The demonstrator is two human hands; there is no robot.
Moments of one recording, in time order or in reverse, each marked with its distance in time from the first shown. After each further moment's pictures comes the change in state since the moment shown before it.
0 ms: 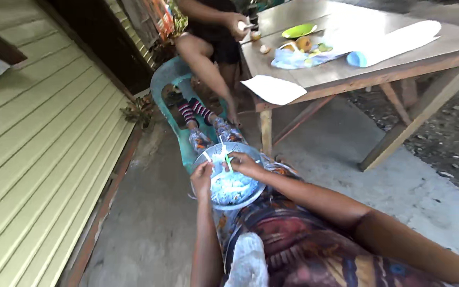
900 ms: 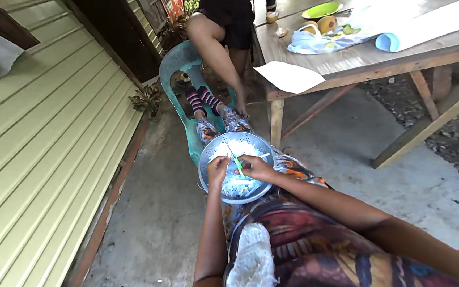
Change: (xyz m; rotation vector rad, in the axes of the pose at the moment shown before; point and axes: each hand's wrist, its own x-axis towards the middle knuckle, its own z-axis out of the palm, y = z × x) left_hand -0.003 -0.016 0.006 0.097 -0.196 -0.065; right_hand -0.020 0.032 0.001 -0.247 -0.093 -0.001
